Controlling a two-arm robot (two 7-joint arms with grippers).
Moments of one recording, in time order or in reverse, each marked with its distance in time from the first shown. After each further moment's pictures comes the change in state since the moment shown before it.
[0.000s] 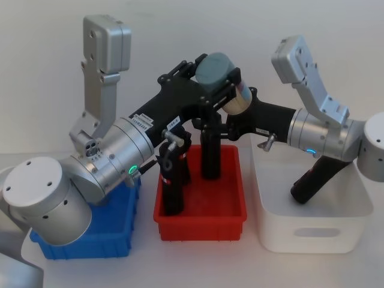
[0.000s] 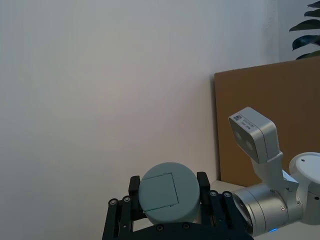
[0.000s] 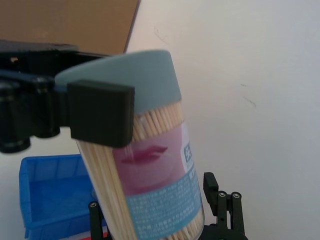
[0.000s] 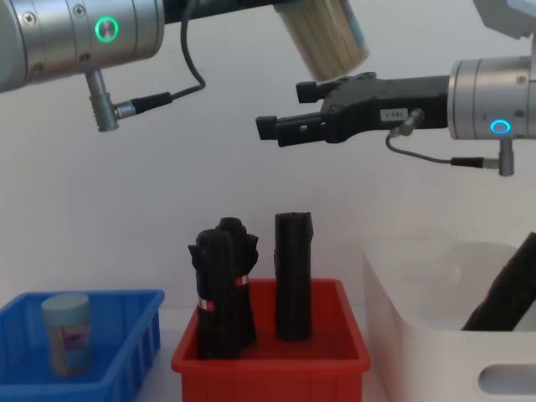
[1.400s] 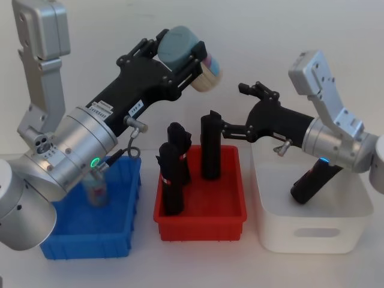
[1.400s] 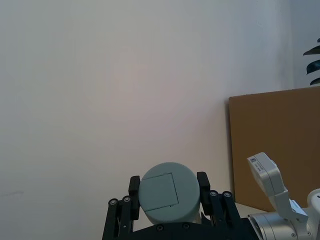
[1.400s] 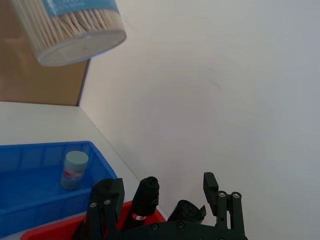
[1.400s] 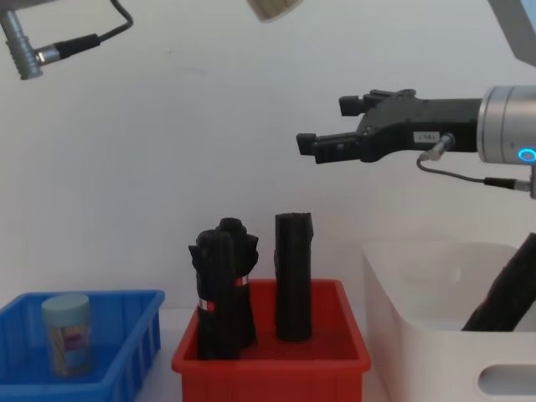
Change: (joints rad) left arm 0.056 0.082 -0.070 -0.118 -0.094 -0.030 0.067; right arm -0.055 0.022 0.037 -0.002 -0.047 -0.058 -0.106
